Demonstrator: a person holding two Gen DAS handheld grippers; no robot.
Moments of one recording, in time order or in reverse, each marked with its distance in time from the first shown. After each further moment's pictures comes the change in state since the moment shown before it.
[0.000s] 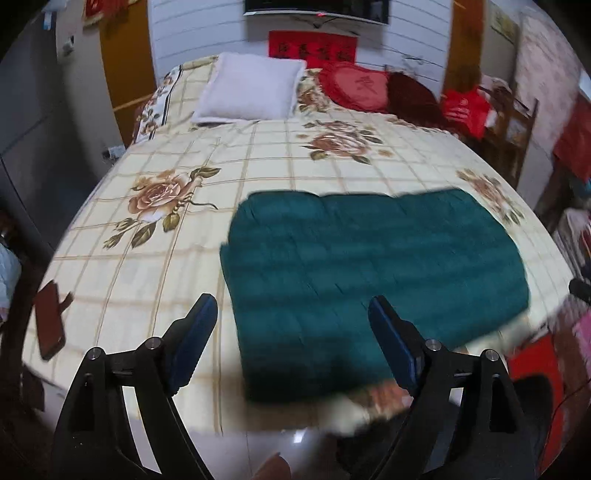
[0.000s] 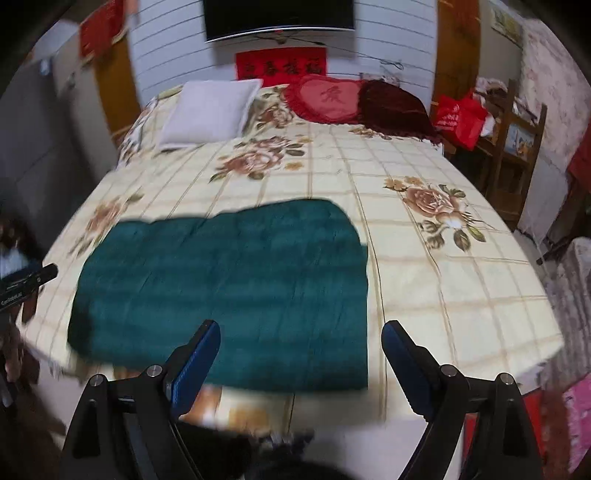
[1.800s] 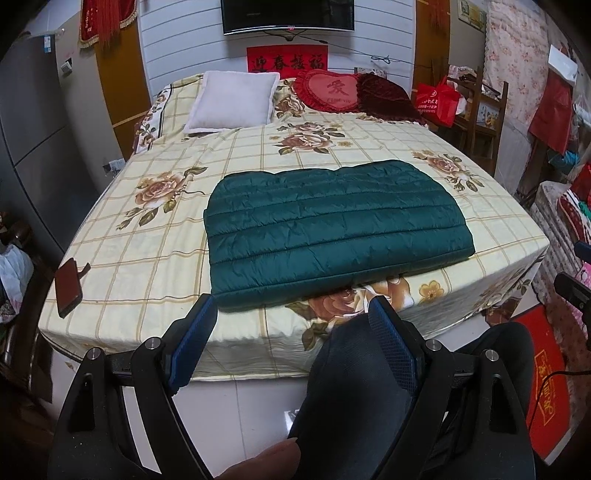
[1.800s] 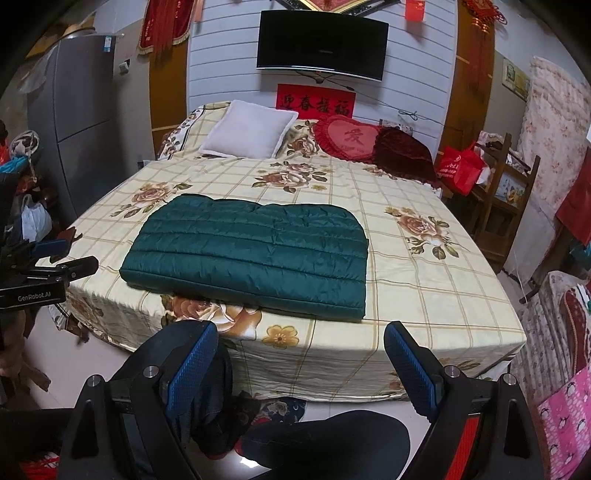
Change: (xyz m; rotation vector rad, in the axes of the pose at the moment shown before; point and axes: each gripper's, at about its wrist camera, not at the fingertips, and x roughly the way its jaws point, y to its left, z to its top) left arm -0.097 -0.063 -0.073 0.052 -0.026 0.006; right arm -0.131 0.042 -0.107 -0.138 -0.143 -0.014
